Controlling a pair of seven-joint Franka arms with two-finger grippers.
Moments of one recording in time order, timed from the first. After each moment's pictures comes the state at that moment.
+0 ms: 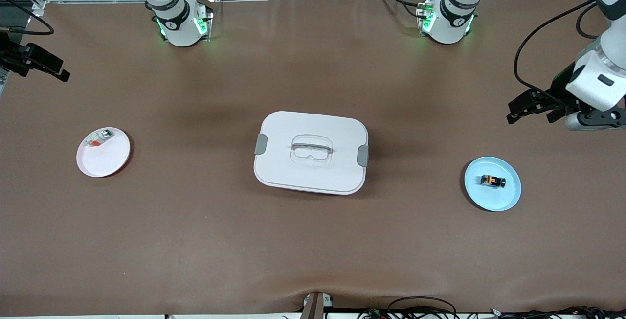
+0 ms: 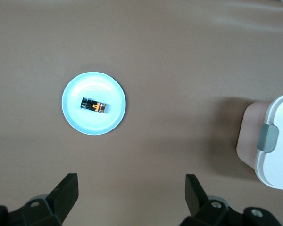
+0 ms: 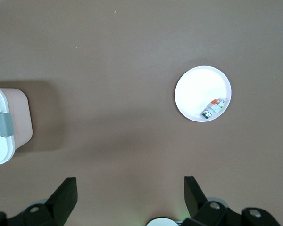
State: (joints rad) left arm 0.03 0.00 -0.10 -1.69 -0.06 1.78 -0.12; right arm 0.01 -0.09 -0.06 -1.58 0.03 1.45 0.11
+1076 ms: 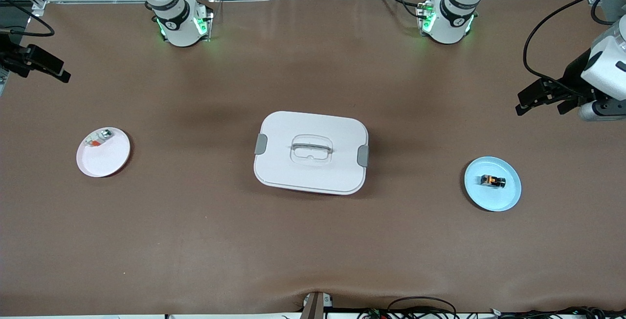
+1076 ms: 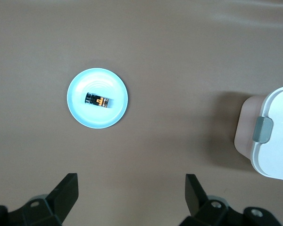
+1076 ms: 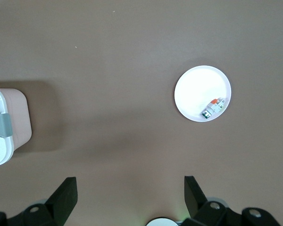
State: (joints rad) left arm 0.02 0.01 -0.10 -1.61 -0.06 1.68 -0.12; right arm 0.01 -0.09 -0.07 -1.59 0.03 1.45 0.11
